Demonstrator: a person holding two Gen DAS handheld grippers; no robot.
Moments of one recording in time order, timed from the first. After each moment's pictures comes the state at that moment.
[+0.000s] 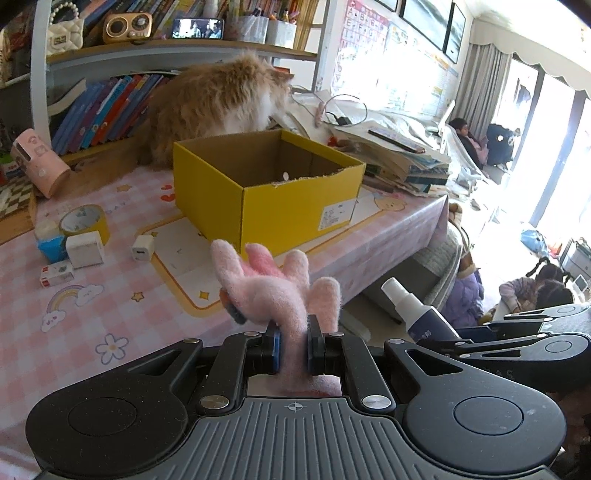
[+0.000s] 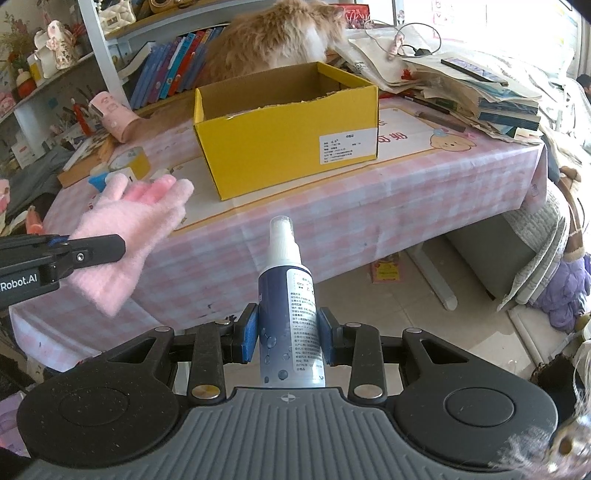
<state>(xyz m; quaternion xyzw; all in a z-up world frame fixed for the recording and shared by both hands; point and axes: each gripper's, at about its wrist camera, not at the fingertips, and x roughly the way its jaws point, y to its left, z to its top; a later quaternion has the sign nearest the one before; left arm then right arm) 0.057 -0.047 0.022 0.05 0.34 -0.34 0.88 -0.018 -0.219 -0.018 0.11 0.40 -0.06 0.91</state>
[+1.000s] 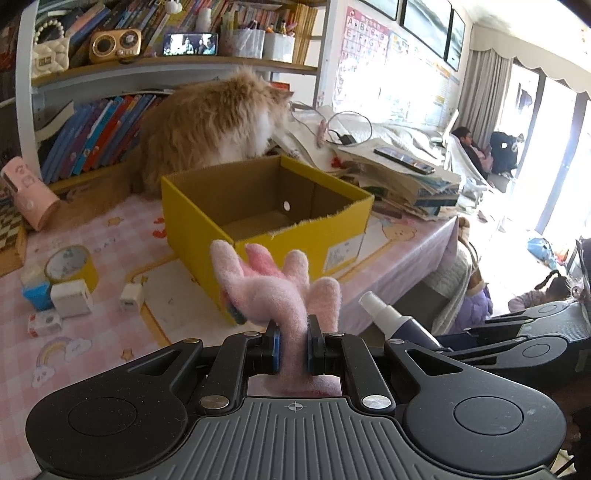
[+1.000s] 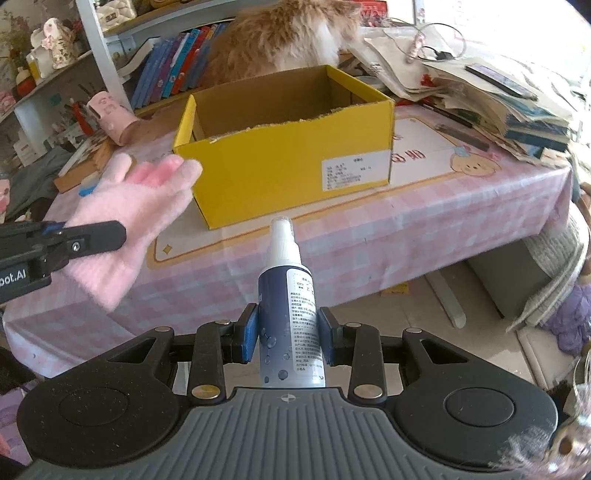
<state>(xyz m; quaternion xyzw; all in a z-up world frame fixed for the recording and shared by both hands) 0.100 -0.085 0.036 0.06 0.32 -0.34 0.89 0.048 -0.254 -0.015 0.10 0.41 -0.02 0.91</state>
